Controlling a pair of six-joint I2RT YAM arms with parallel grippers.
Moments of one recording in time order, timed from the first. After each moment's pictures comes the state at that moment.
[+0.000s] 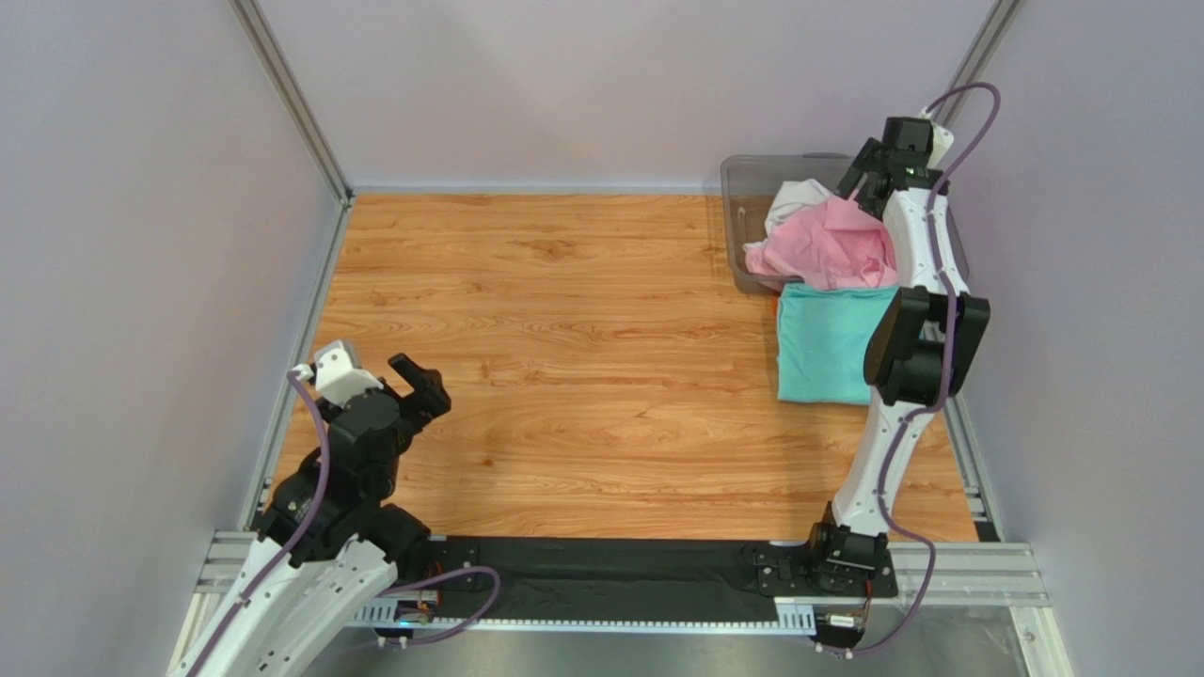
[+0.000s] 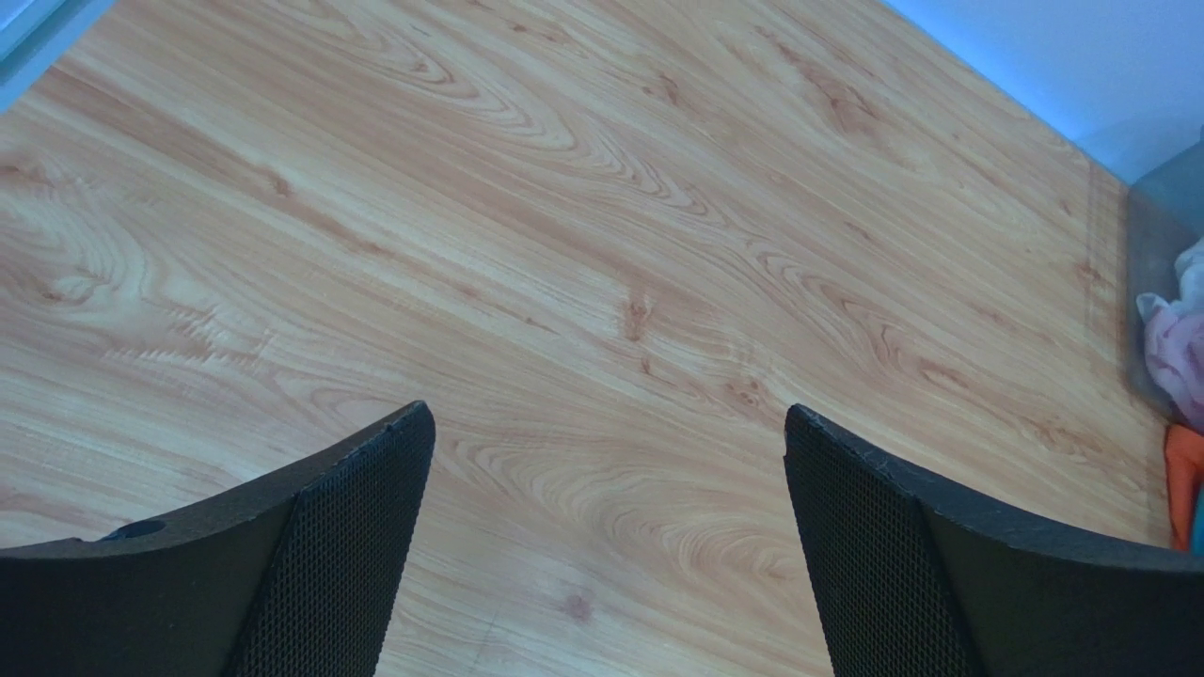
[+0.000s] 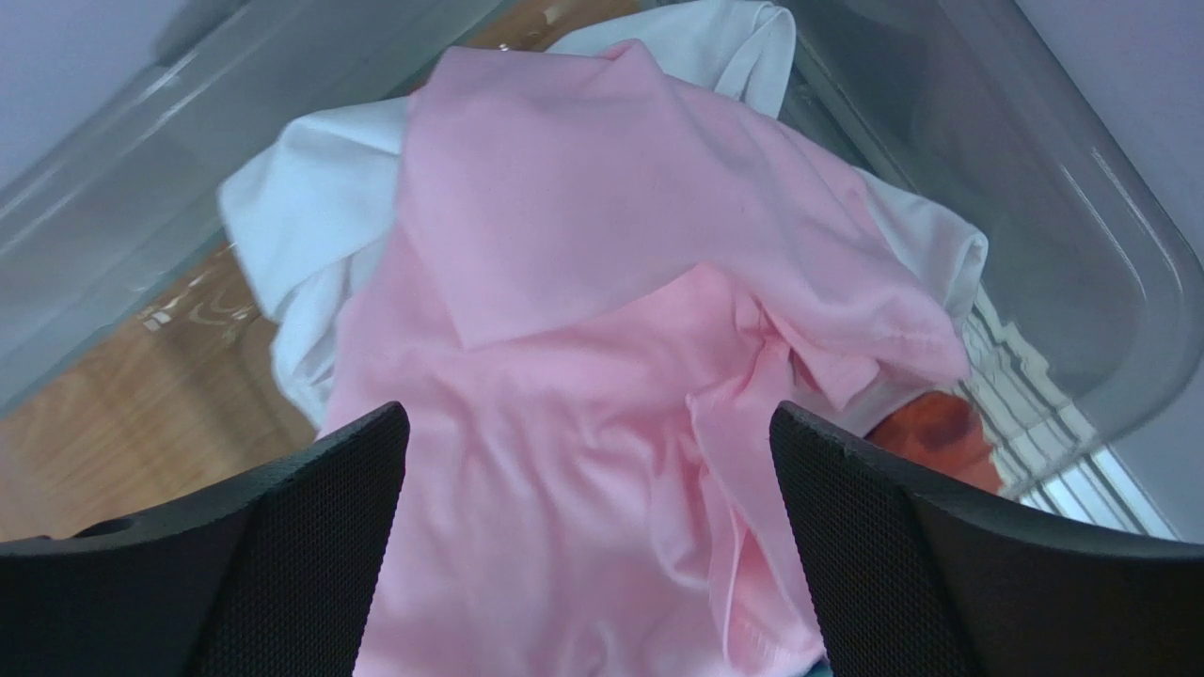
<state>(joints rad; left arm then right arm) -0.55 0.35 0.63 -0.74 -0.67 -0.72 -0.17 2.10 2.03 -0.63 0.27 0.39</state>
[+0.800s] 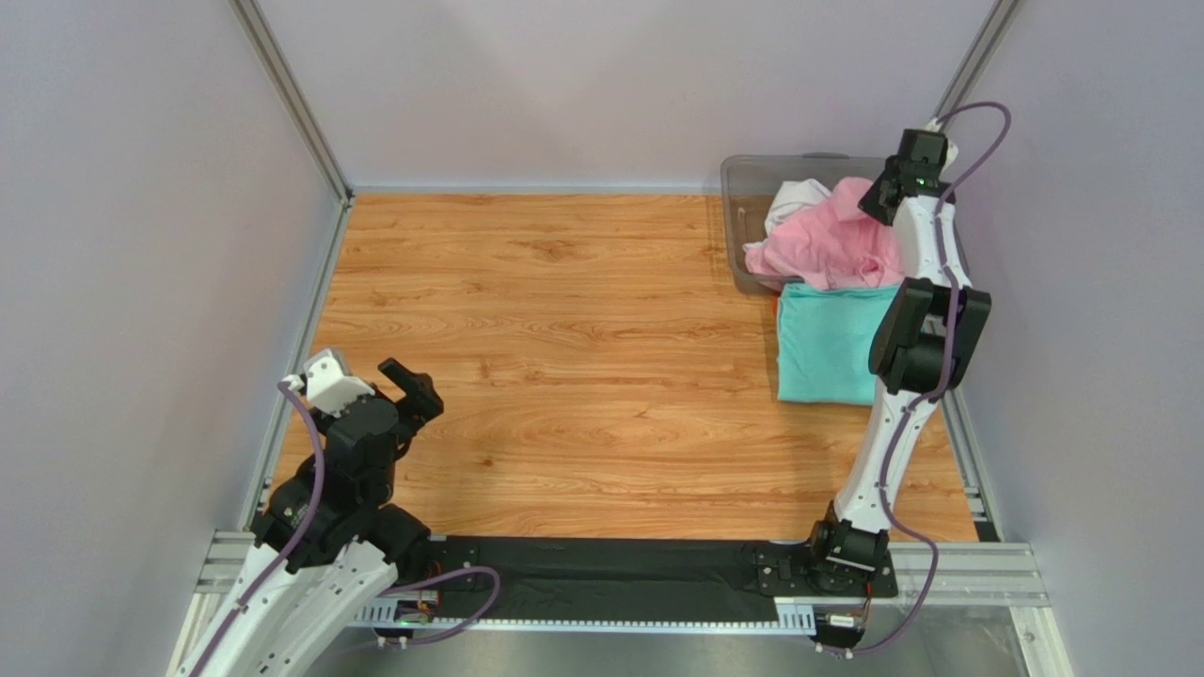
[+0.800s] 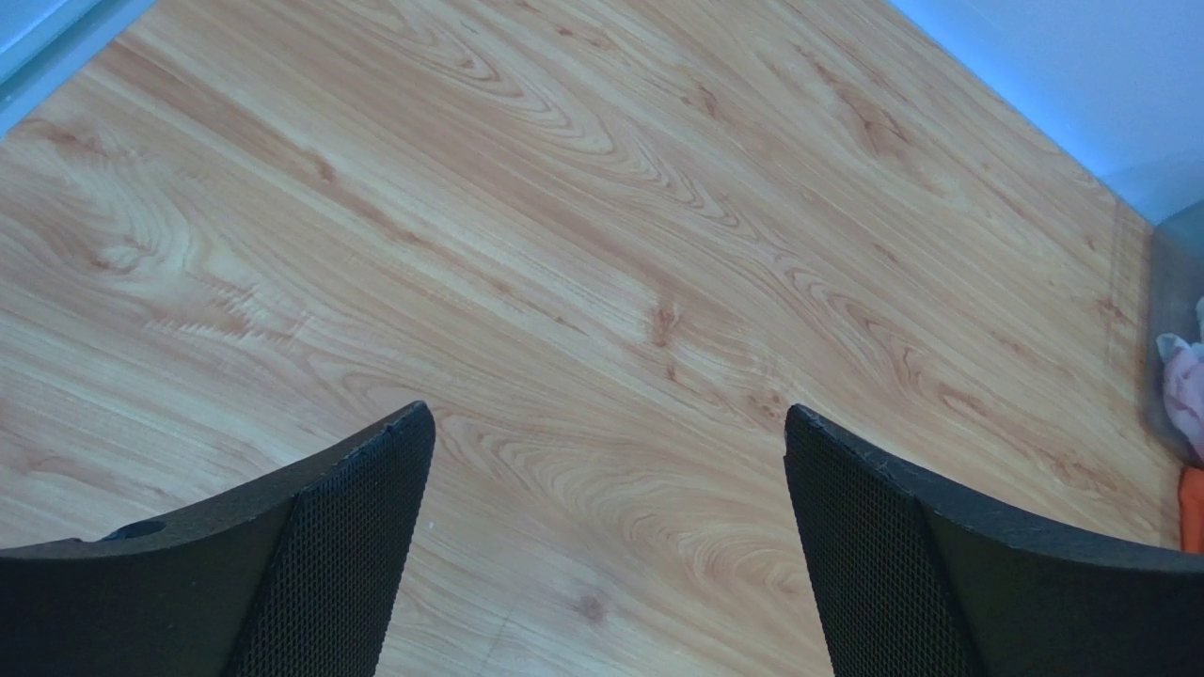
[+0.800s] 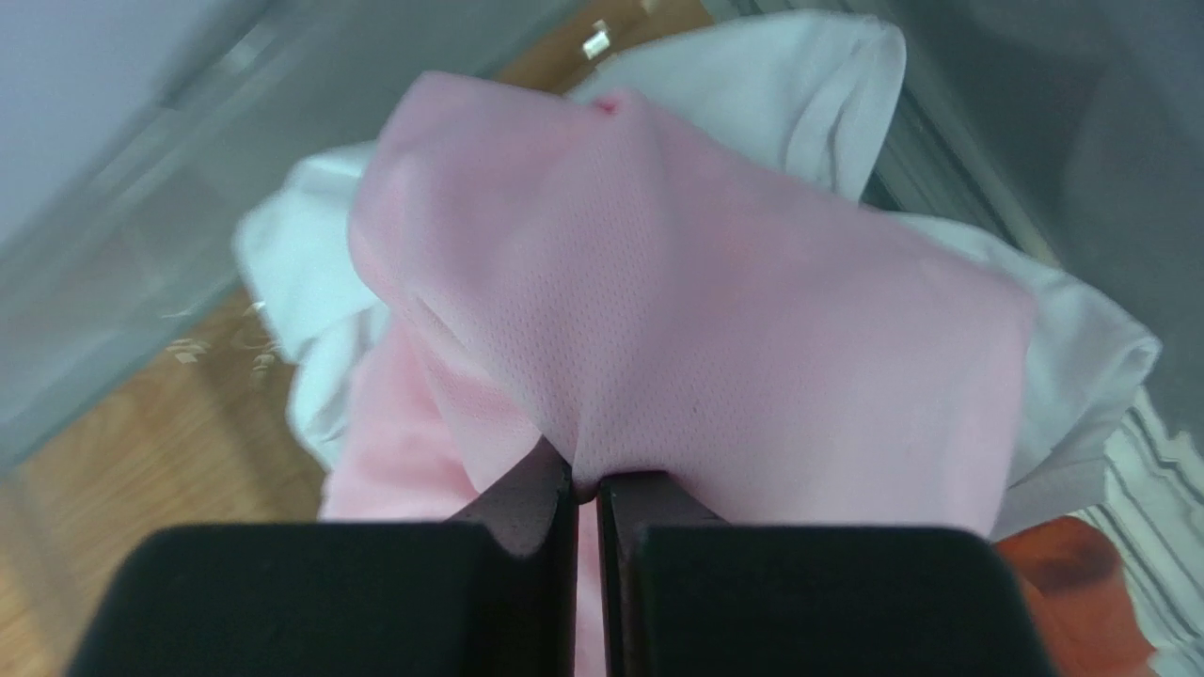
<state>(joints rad) -0.55 0.32 0.63 -0.80 -0.73 -0.78 -0.26 2.31 2.13 -0.52 0.09 0.41</state>
